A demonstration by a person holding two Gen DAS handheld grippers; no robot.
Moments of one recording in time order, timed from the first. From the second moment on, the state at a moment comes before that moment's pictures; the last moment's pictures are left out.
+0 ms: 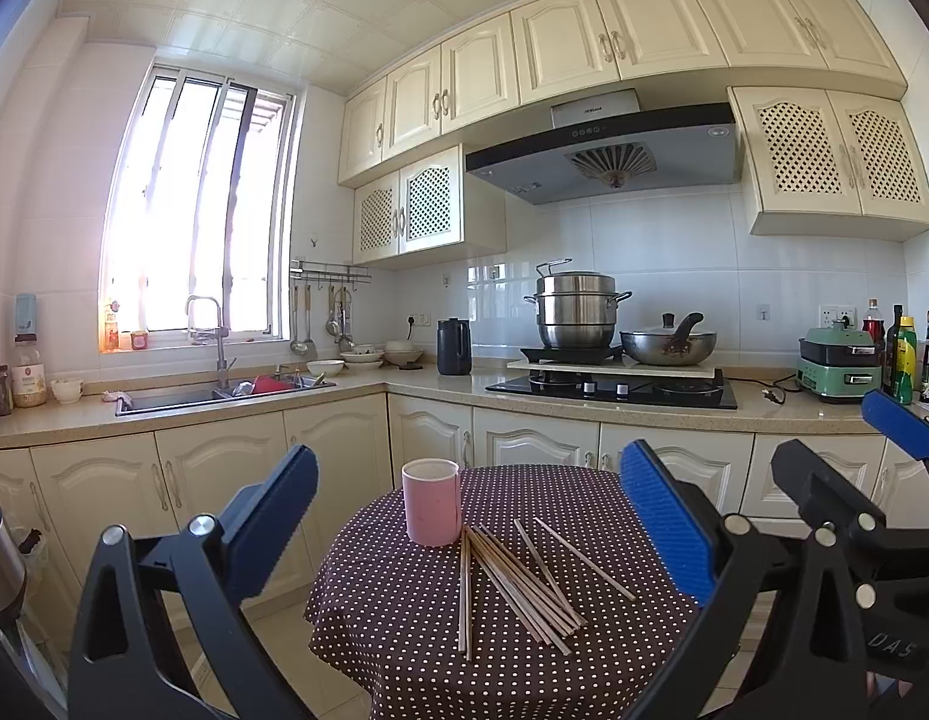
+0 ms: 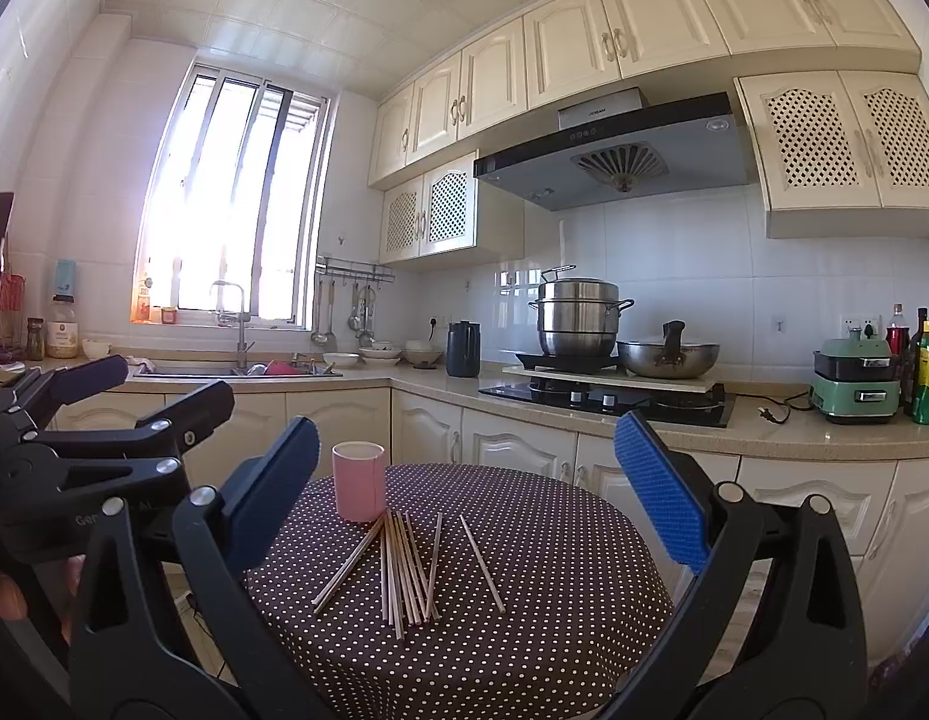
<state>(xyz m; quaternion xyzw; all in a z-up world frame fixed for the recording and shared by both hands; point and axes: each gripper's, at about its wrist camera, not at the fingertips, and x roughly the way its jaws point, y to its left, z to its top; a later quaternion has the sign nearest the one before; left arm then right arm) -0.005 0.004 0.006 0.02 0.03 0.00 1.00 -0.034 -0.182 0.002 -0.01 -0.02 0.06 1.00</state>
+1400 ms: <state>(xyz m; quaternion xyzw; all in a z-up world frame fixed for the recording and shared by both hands) 0.004 0.008 -0.002 0.01 0.04 0.00 1.00 -0.024 -0.178 0.001 -0.01 -0.01 0.07 1.00</state>
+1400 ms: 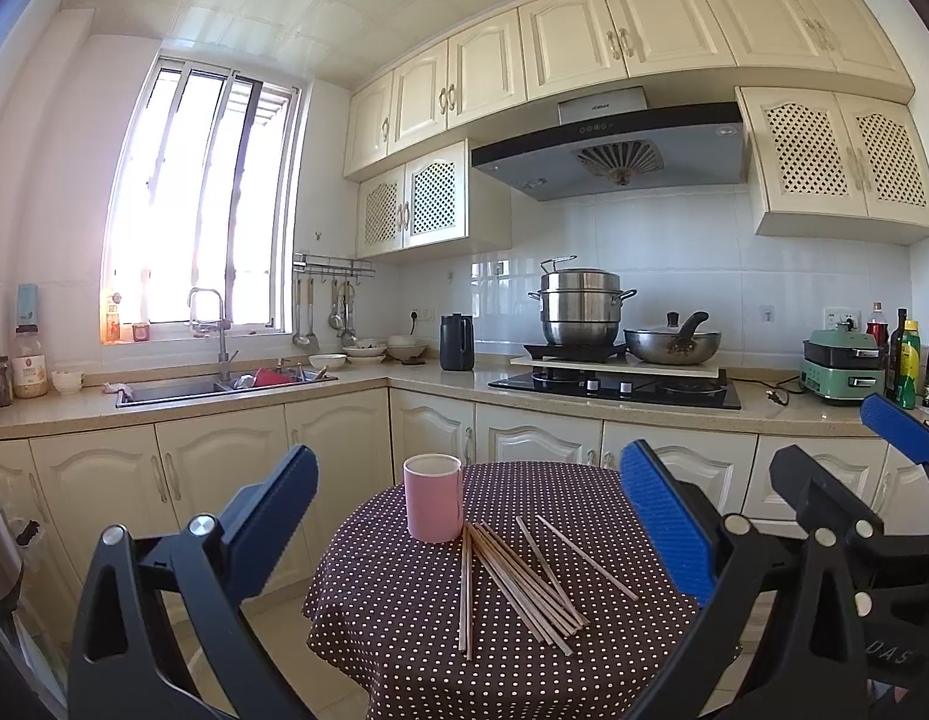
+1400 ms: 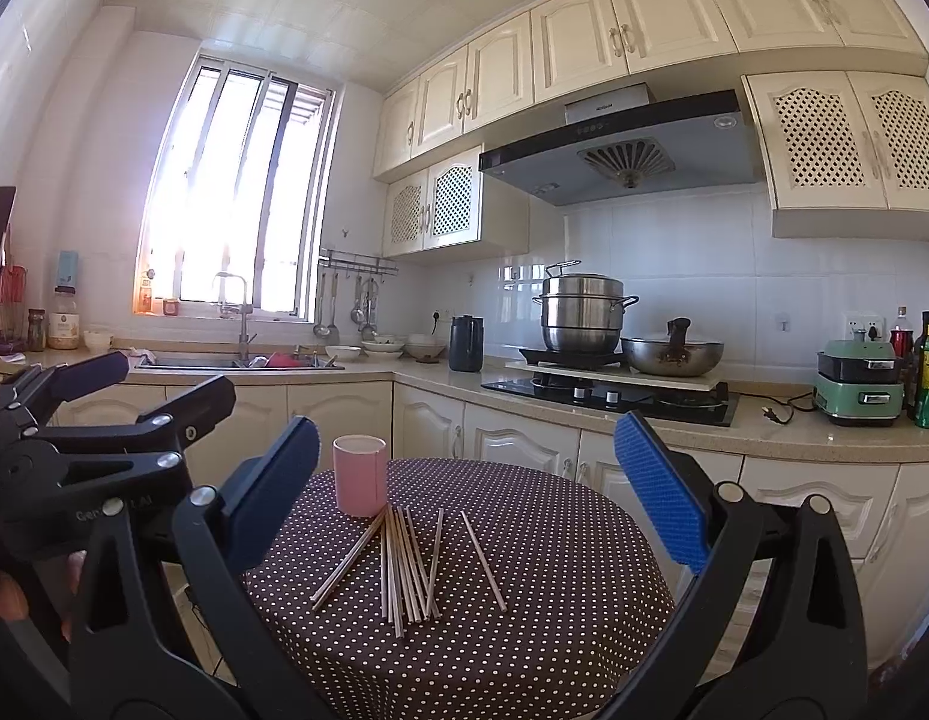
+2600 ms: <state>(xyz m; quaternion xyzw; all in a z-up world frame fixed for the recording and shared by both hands) 0.220 0.037 -0.110 -0.01 0.31 -0.03 0.95 0.191 -0.167 -0.074 -0.03 0.24 0.16 0.96</state>
